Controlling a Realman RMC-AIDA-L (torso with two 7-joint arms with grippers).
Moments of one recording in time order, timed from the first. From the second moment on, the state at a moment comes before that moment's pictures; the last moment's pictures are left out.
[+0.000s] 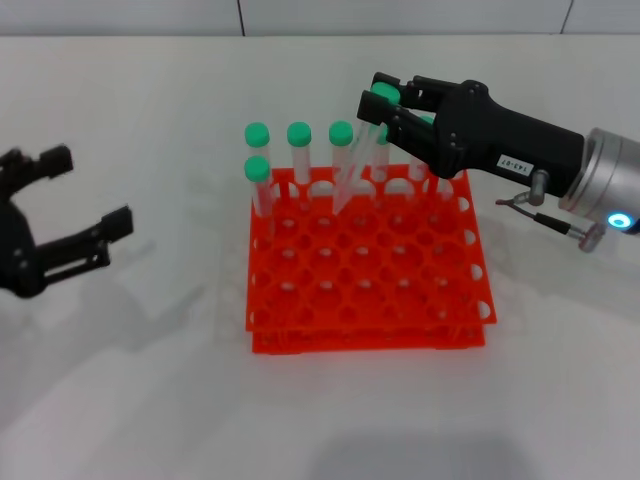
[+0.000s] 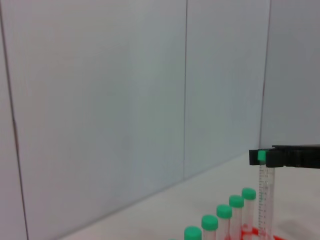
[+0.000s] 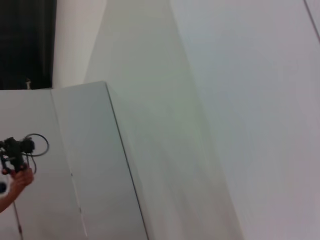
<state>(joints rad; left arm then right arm) 0.19 -2.09 1.11 1.53 1.51 1.41 -1.58 0.63 2.00 -1.71 -0.35 -0.60 -1.38 1.04</state>
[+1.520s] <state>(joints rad) 0.13 -2.08 0.94 0.87 1.44 1.51 -1.13 0.57 2.03 -1.81 -0.78 -0.80 -0.94 1.10</state>
